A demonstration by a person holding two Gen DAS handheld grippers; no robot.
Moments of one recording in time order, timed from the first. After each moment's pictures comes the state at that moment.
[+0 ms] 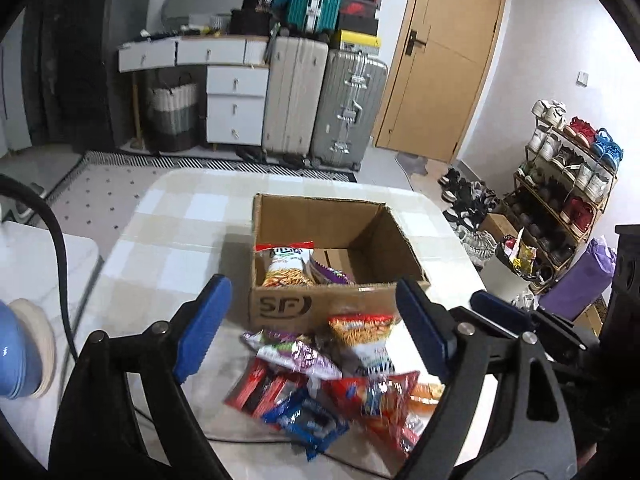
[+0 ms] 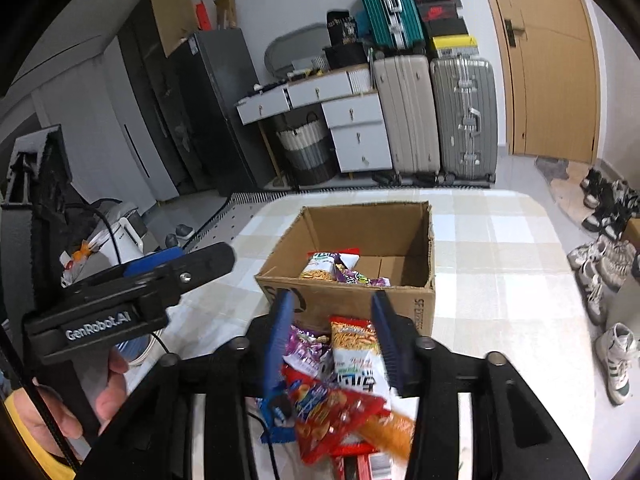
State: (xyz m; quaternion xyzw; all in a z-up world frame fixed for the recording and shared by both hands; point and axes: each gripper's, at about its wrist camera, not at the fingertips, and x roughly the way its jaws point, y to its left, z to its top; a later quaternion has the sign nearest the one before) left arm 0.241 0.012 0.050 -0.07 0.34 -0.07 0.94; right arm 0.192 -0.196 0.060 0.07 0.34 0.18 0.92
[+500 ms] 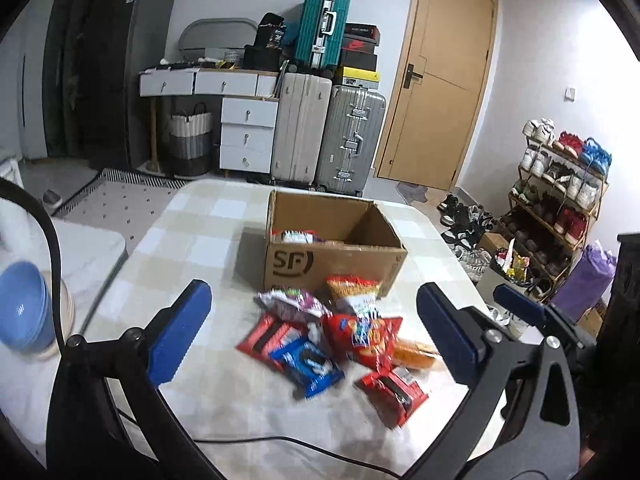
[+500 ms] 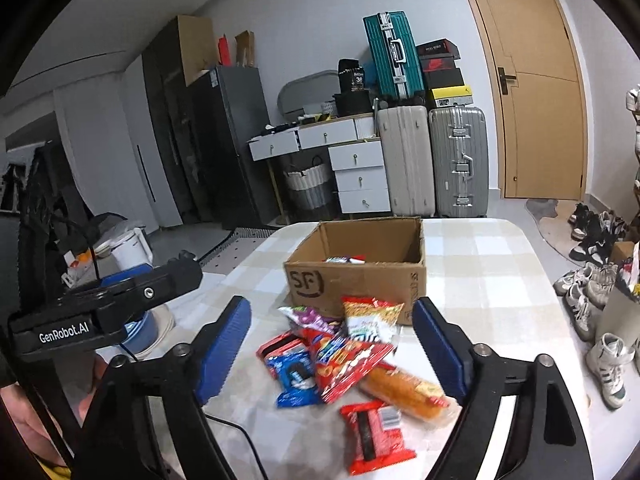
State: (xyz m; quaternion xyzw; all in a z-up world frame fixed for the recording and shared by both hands) left arm 0.081 0.023 0.059 -0.08 0.27 -0.06 0.96; right arm 0.067 -0.201 0.057 0.06 0.25 0.18 0.95
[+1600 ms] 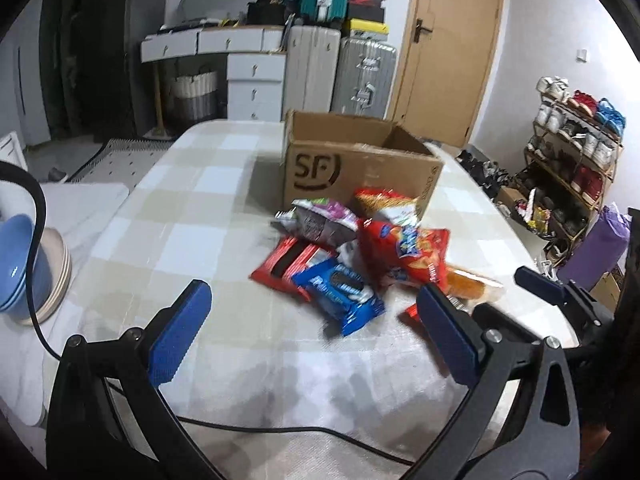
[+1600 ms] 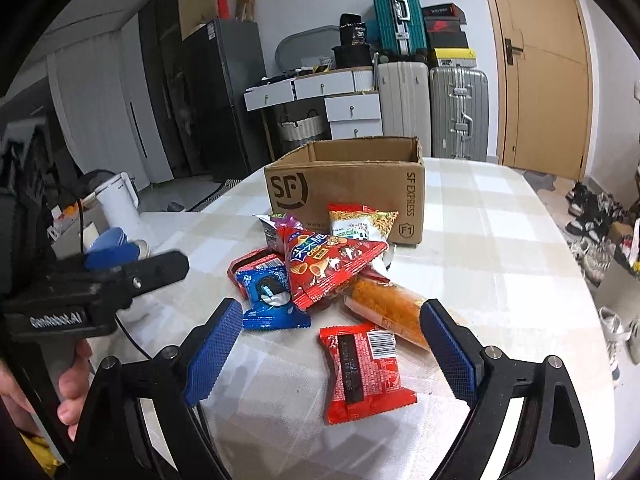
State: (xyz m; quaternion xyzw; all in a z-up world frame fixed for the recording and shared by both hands) left arm 0.107 0.025 -0.042 -0.05 0.35 -0.04 0.93; right arm 0.072 -0.201 -0.032 0.03 0.33 0.18 0.93
